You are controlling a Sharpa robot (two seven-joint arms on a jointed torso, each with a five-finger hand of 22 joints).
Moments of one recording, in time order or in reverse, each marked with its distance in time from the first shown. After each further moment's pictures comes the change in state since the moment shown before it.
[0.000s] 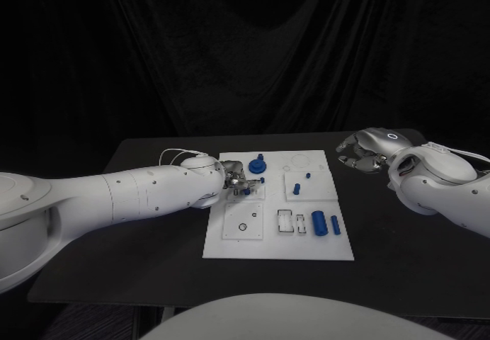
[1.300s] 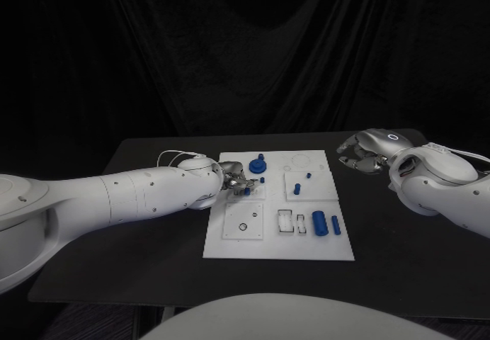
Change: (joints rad) left arm -0.006 -0.012 -0.003 -0.002 0.001 -0.009 0.060; left_hand 0.099 0.083 -0.041 -0.007 0.144 0.053 -0.026 0.040 0.099 0.000 -0.008 0.000 0.000 -0.004 -0.003 0.000 0.001 0.000 0.000 0.000 -0.012 0.000; right arm 0.000 -0.004 0.000 0.005 0.000 0.009 -0.006; right_hand -0.004 0.004 0.006 0.000 0.004 0.000 0.000 0.000 -0.002 0.000 0.000 -0.004 0.000 0.000 0.000 0.000 0.000 0.000 0.000 0.000 0.000 0.000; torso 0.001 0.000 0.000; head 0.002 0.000
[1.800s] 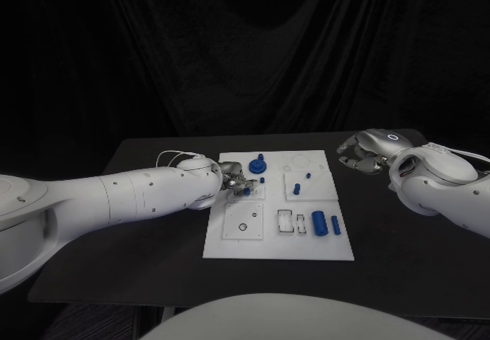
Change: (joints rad) left arm -0.001 -0.004 0.000 0.000 0.000 0.001 -0.002; left_hand 0.016 -0.008 0.000 0.000 0.000 0.008 -0.001 0.012 0.000 0.000 -0.006 0.000 0.000 0.004 -0.004 0.000 0.000 0.000 0.004 -0.004 0.000 0.001; right arm 0.000 -0.001 0.000 0.001 0.000 0.003 -0.002; right_hand 0.000 0.000 0.001 -0.001 0.000 0.000 0.000 0.000 0.000 0.000 0.000 0.000 0.000 0.000 0.000 0.000 0.000 0.000 0.000 0.000 0.000 0.000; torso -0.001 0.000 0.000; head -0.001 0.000
